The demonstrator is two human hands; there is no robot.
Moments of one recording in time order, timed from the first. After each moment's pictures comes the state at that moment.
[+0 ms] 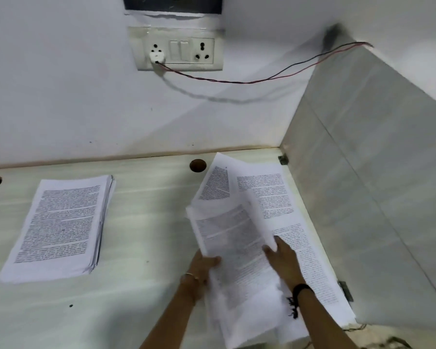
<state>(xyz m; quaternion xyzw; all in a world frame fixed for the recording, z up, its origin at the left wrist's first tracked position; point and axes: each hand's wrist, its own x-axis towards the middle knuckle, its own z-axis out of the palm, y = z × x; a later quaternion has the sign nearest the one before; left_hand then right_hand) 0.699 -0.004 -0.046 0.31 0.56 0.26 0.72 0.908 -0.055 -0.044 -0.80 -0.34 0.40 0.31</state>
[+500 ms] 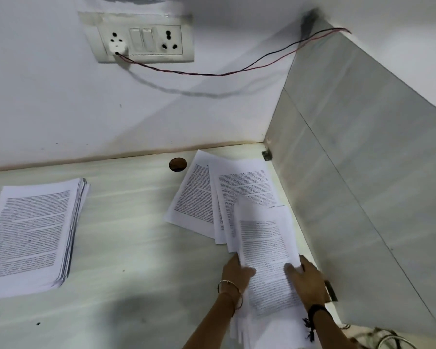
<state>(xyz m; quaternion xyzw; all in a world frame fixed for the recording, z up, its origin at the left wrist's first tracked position) 0.821 -0.036 -0.066 0.46 0.56 0.14 0.67 0.987 -0.116 -0.077 -0.86 -0.30 0.29 0.29</state>
